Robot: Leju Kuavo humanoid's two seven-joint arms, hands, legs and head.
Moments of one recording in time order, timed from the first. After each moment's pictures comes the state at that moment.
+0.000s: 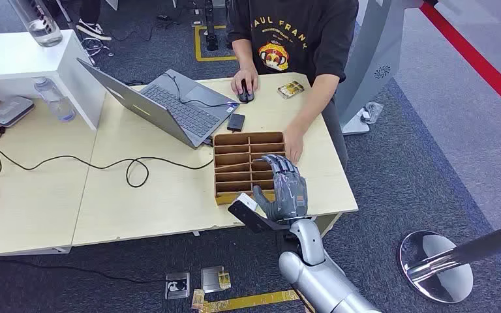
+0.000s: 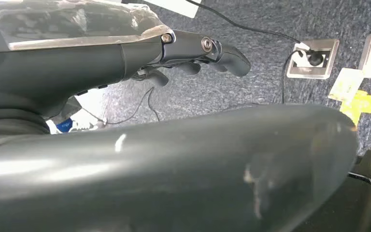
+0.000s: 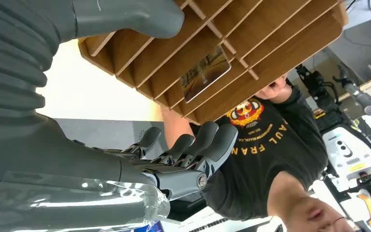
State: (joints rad) left arm -0.12 -0.06 -1.25 -0.39 -0.44 0.20 0.47; right arm -0.26 -0.01 0.50 -1.03 0.95 -0.70 0.02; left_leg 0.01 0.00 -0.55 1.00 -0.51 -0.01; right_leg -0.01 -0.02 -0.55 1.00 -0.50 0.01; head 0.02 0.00
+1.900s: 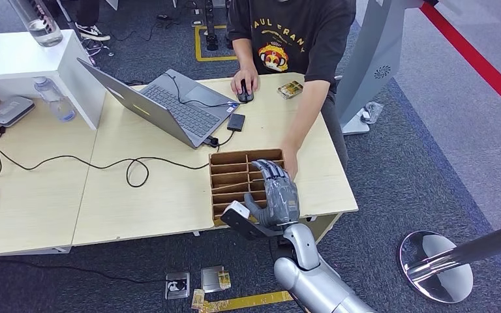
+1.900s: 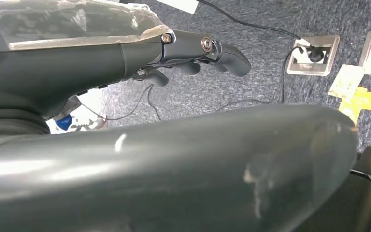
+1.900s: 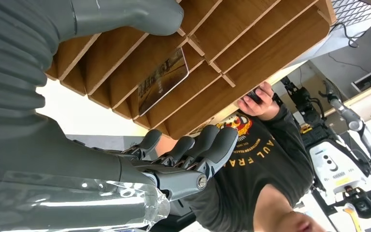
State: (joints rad) left arm -0.12 -0.06 -1.25 -0.38 -0.43 0.20 0.46; right arm -0.26 -0.02 0.57 -1.03 0.91 -0.70 0.02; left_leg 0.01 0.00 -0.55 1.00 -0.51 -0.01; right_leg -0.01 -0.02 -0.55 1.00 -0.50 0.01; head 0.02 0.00
